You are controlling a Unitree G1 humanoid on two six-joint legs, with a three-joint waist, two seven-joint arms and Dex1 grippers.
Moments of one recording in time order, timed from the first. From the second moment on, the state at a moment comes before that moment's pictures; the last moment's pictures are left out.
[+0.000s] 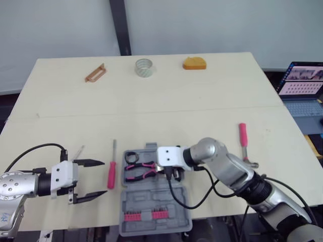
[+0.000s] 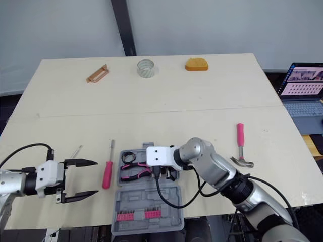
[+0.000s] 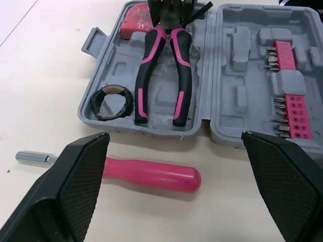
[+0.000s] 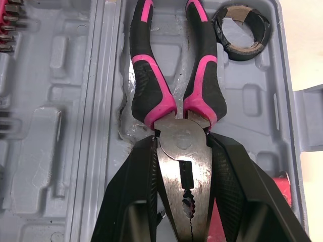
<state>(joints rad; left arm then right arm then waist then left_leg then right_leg) 0.19 0.87 0.29 -0.14 -0.36 -0.10 -1.22 -0.64 -0.49 0.66 -0.25 -0.13 0.63 1.09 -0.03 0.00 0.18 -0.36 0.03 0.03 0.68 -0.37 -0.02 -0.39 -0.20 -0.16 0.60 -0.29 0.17</state>
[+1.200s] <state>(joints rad) 0.19 0.87 0.29 -0.14 -0.35 -0.08 -1.19 -0.63 -0.45 0.61 -0.27 -0.07 0.64 1.06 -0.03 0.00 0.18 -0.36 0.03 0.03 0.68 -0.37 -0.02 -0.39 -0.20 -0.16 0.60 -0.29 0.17</state>
